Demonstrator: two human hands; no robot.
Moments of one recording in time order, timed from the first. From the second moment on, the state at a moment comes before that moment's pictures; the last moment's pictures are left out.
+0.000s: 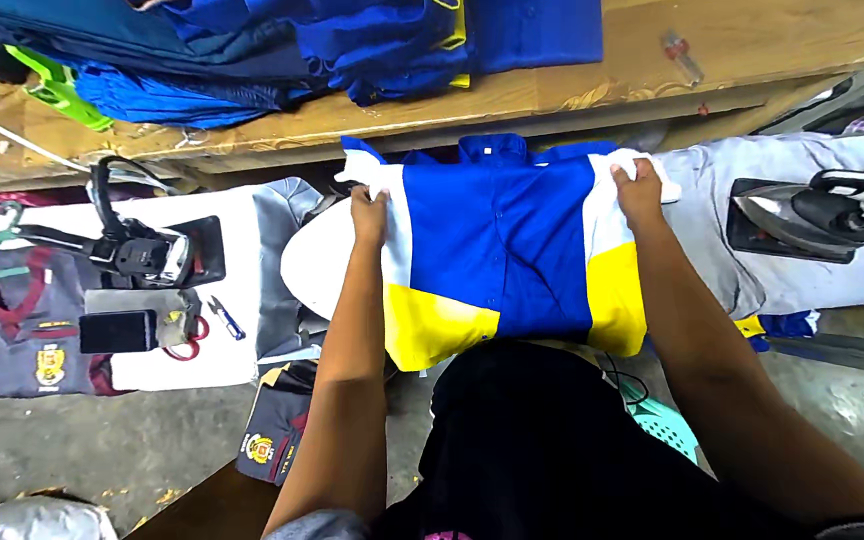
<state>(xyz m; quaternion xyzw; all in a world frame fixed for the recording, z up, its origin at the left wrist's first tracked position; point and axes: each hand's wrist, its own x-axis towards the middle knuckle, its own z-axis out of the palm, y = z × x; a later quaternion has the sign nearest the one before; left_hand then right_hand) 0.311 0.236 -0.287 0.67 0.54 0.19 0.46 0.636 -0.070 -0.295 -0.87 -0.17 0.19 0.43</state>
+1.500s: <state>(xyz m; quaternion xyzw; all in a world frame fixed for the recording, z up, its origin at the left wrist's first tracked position) 0.195 0.296 -0.282 0.43 0.70 0.31 0.48 0.539 0.035 -0.290 -0.67 -0.01 0.45 0.59</state>
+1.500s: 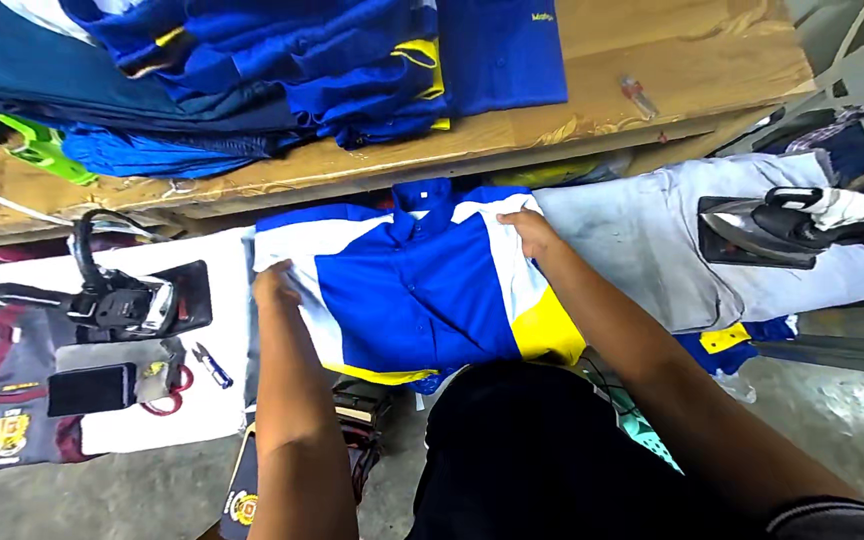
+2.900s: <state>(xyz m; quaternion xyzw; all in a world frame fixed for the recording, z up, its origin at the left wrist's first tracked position) 0.148 0.094 -0.242 0.70 0.60 -0.26 0.29 0.555 -0.186 -0.237 -0.91 -0.21 0.35 -0.01</state>
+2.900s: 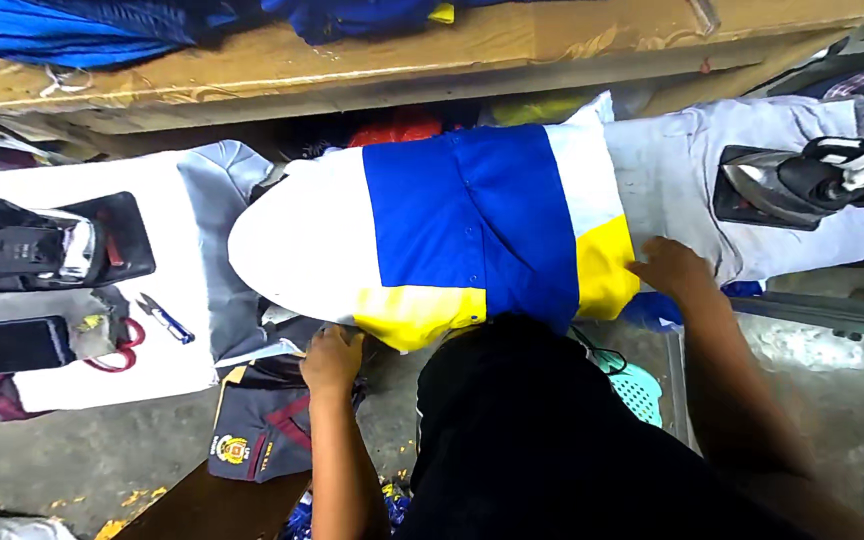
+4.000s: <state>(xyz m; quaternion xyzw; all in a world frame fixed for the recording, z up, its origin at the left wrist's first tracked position) 0.346 0.086 -0.288 0.75 0.42 -0.08 0.50 0.465 -0.004 -0.281 -0.80 -0.27 0.46 0.27</state>
